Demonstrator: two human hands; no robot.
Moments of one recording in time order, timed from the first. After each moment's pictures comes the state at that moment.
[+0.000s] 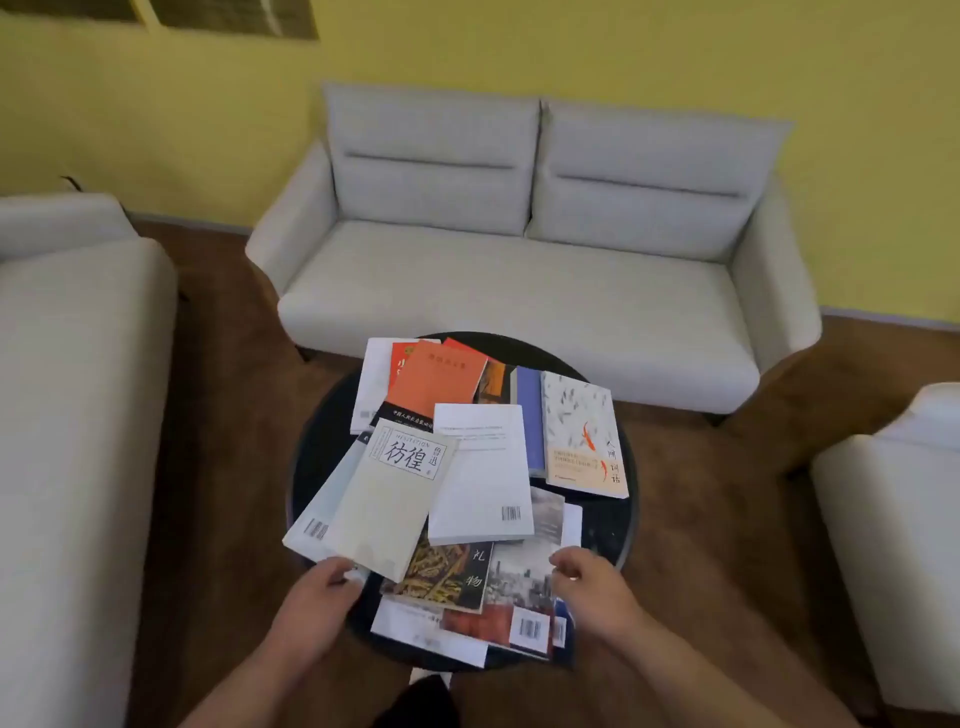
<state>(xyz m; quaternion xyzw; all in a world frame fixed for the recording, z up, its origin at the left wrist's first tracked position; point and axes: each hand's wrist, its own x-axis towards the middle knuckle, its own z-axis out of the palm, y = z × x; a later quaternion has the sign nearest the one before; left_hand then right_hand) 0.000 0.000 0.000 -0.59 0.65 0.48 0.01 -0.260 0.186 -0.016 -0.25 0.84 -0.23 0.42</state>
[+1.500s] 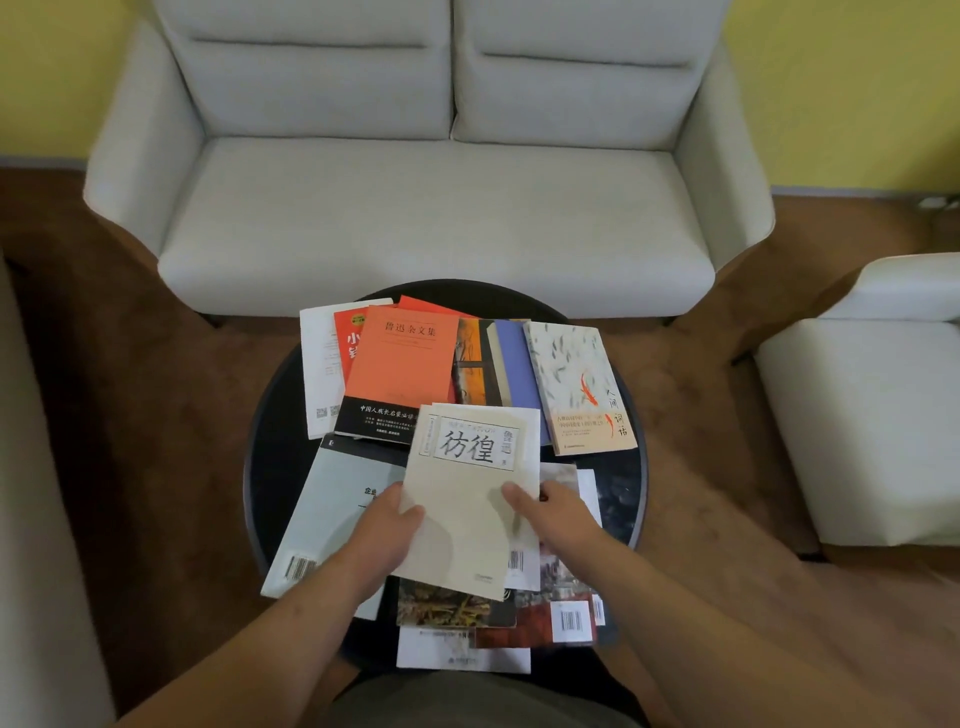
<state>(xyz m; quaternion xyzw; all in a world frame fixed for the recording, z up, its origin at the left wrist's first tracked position) -0.112 -0.089 -0.044 -0.50 0.61 0.60 0.12 -0.256 0.073 -0.036 0.00 0.81 -0.35 0.48</state>
